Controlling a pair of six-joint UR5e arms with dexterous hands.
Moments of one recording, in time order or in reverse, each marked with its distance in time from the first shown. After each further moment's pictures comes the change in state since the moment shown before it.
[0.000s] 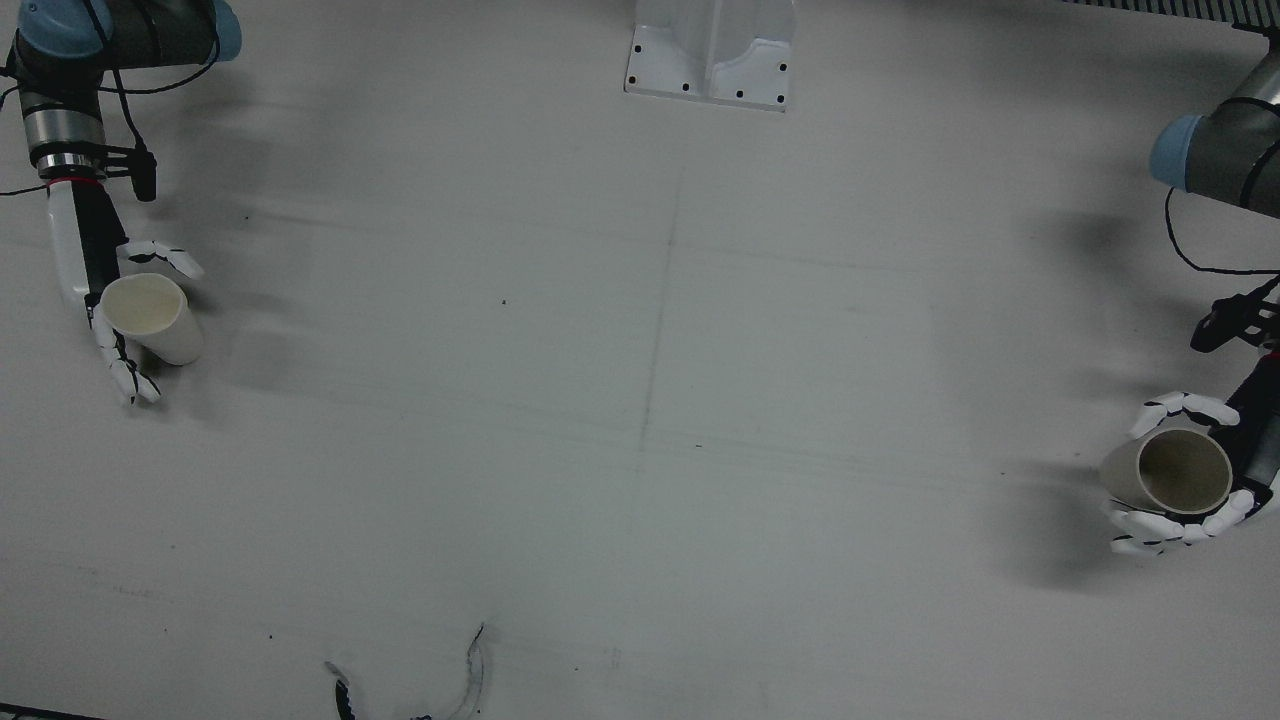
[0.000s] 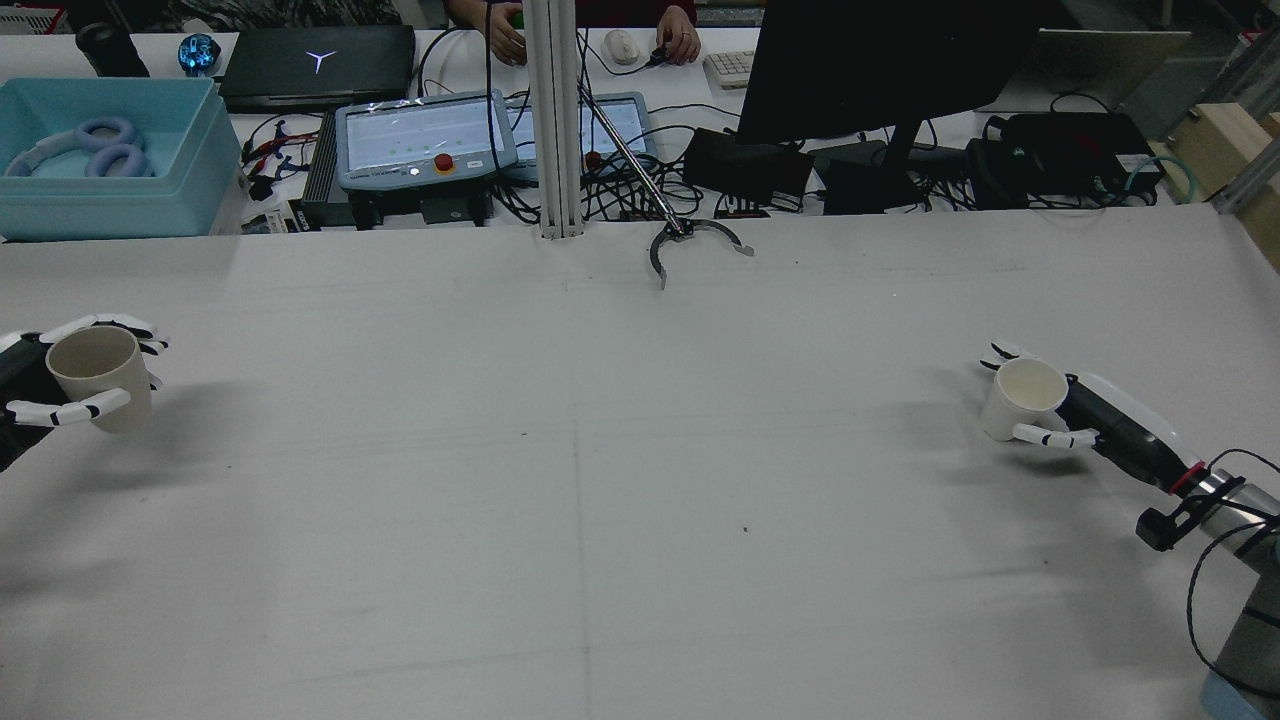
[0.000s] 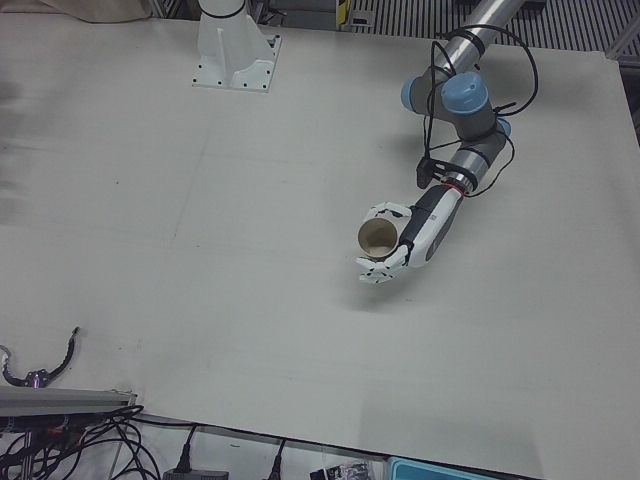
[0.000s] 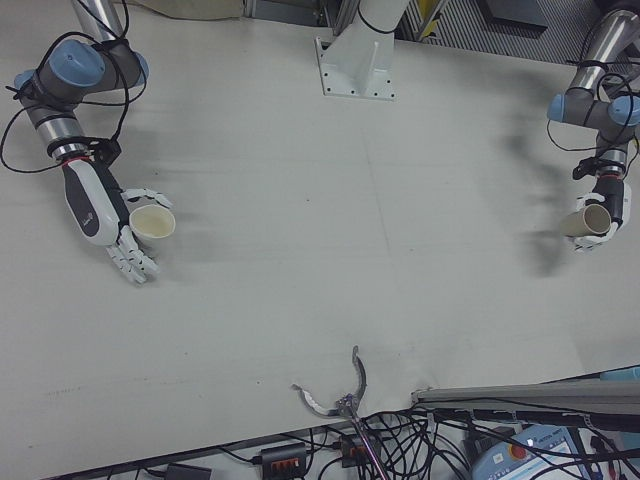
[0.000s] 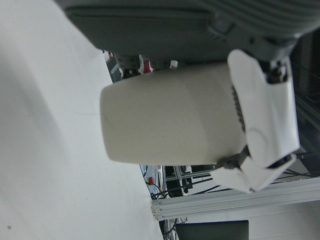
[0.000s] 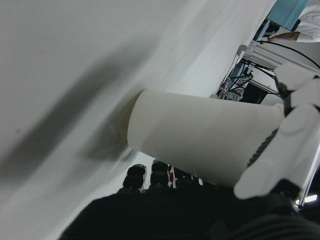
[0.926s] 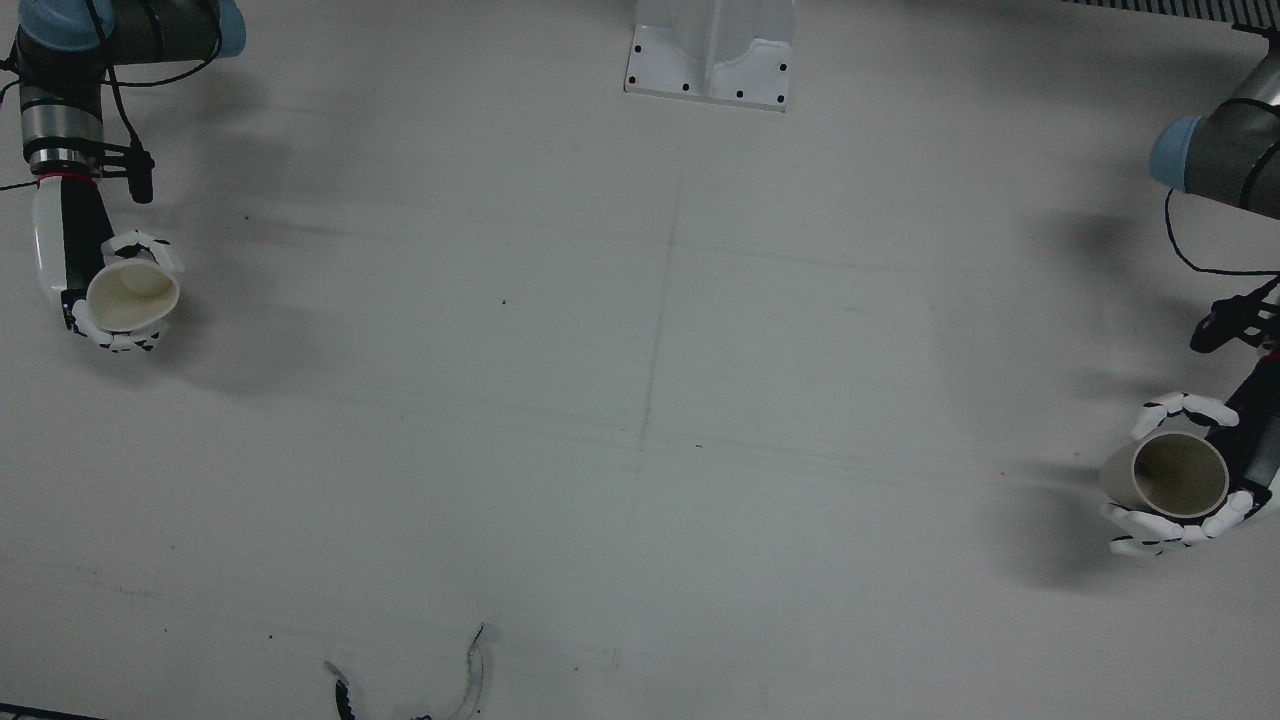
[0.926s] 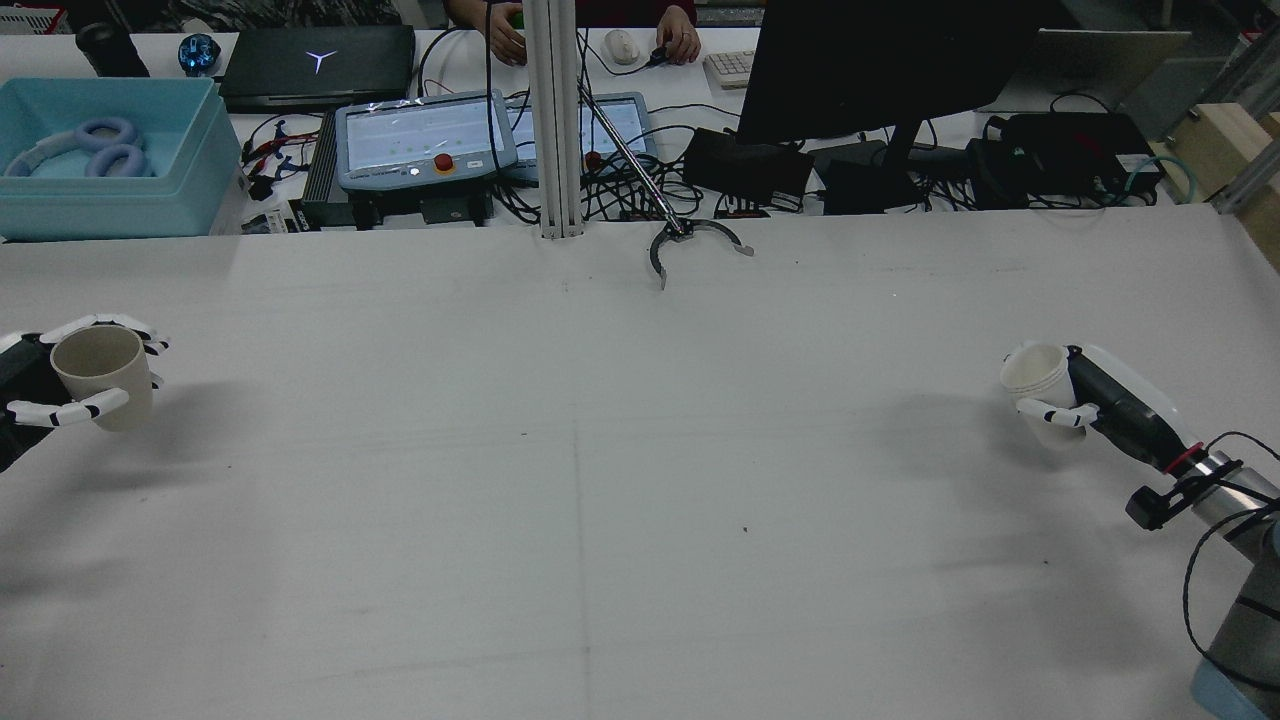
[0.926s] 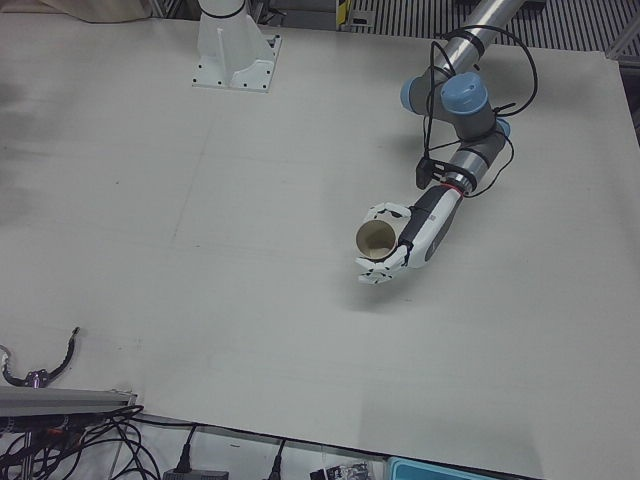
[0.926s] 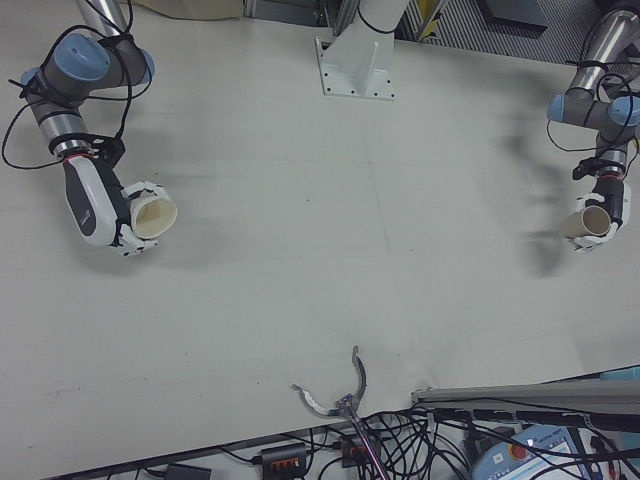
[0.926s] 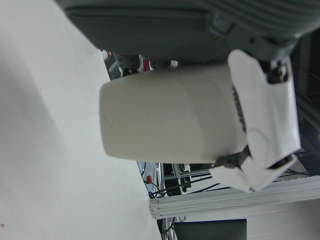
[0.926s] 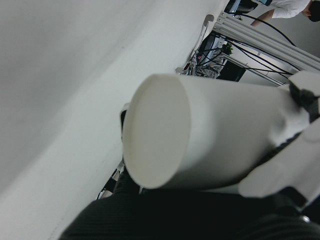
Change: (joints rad) left arm 0.000 -0.005 0.000 0.000 0.000 0.000; right arm 0.029 -0.004 0.088 -0.025 0.064 0.007
